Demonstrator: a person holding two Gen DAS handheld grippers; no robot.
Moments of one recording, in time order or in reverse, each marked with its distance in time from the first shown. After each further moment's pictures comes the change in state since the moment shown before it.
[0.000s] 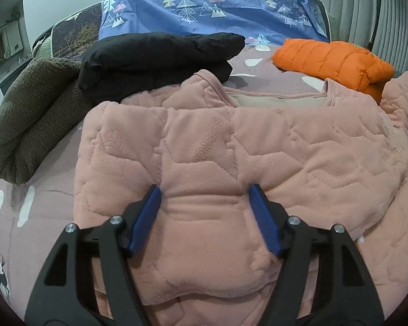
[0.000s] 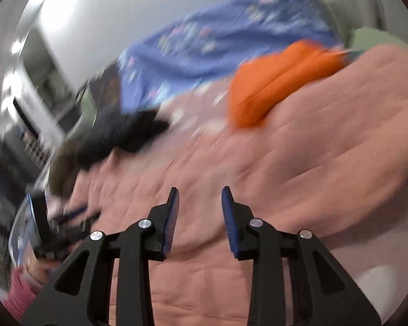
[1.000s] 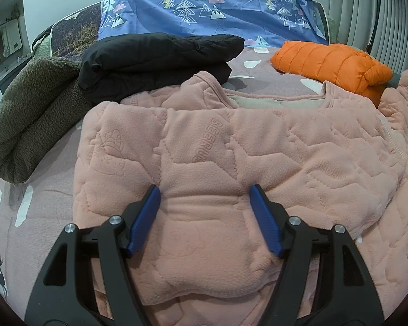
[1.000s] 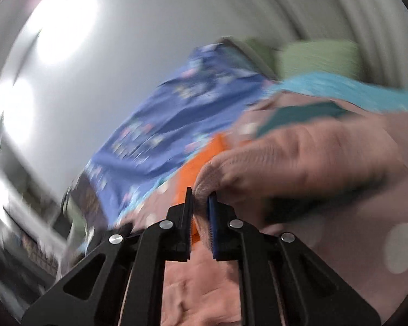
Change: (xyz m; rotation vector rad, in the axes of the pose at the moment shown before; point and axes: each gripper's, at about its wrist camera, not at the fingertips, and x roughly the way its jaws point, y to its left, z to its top) left arm 0.004 0.004 -0.002 -0.008 -0.006 -0.015; right arm -0.087 -0.081 0.090 0.278 -0.286 -0.030
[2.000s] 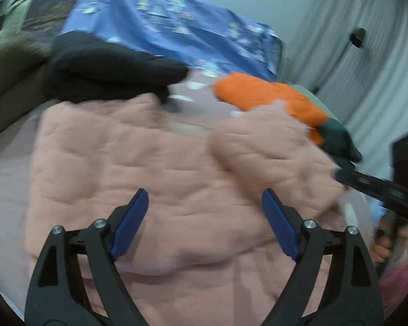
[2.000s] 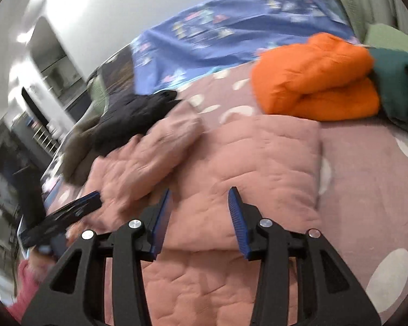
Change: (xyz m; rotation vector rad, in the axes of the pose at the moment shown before) left arm -0.041 -0.006 0.012 -0.131 -0.065 -0.415; right arm 0.065 0.094 -0.172 -0.308 0.426 0.098
